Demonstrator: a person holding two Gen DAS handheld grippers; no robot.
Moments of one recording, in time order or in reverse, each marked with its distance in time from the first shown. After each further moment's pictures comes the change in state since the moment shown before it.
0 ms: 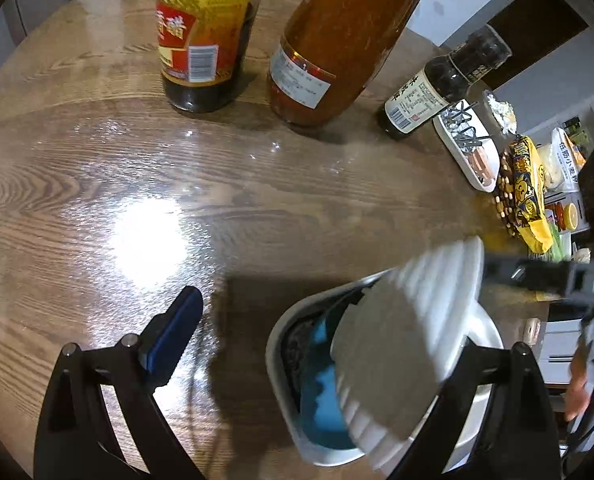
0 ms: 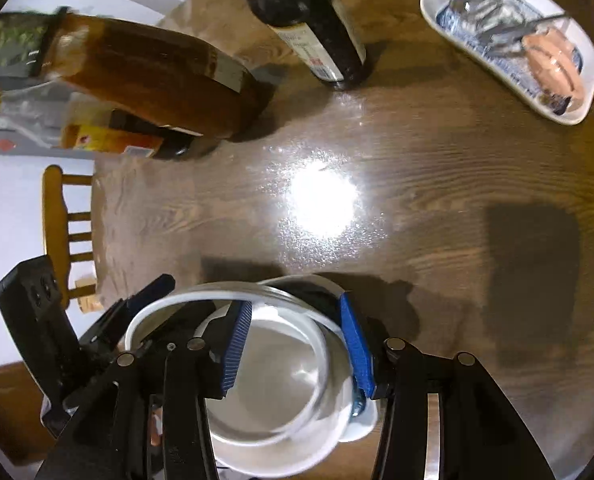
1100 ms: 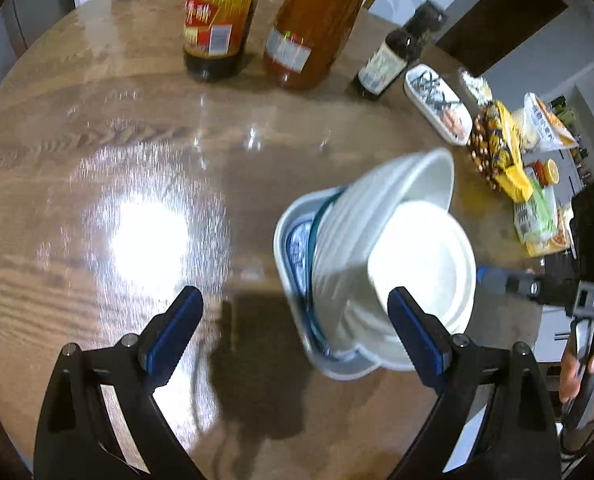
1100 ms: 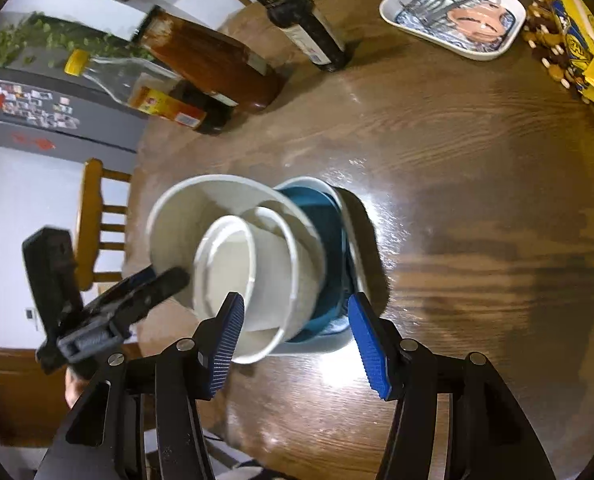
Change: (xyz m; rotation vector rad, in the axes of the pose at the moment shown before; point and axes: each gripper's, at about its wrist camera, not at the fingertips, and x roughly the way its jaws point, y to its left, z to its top) left arm -0.037 0.003 -0.067 0.051 0.014 -0.027; right arm -0.030 -0.041 -0.102 -0.034 -0.126 0.106
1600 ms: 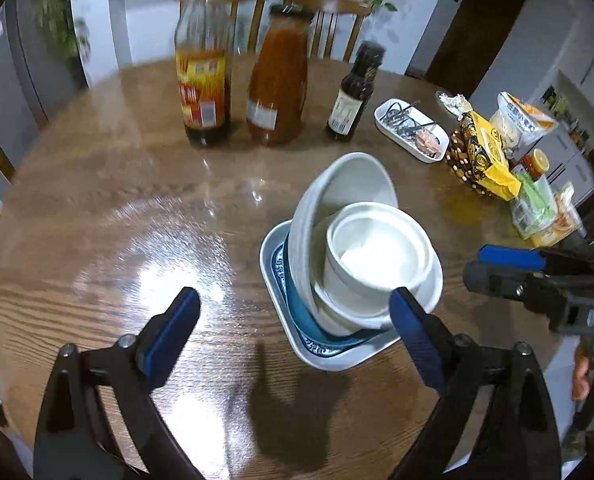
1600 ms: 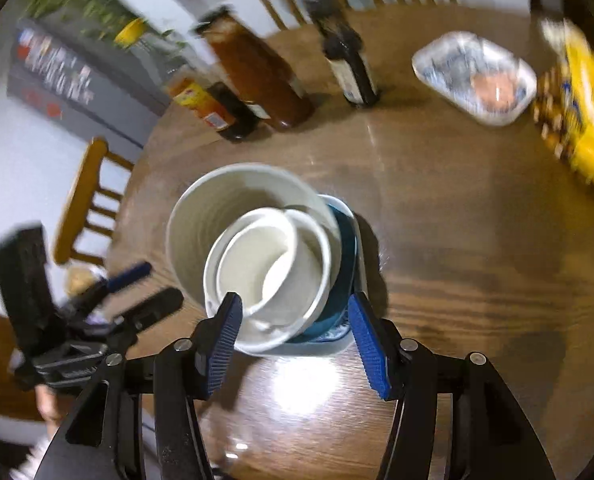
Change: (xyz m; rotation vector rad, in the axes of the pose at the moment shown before) left arm -0.045 -0.050 -0.043 0.151 -0.271 0.145; right arm -0.019 0.041 -0.034 -0.238 -0.159 -0.127
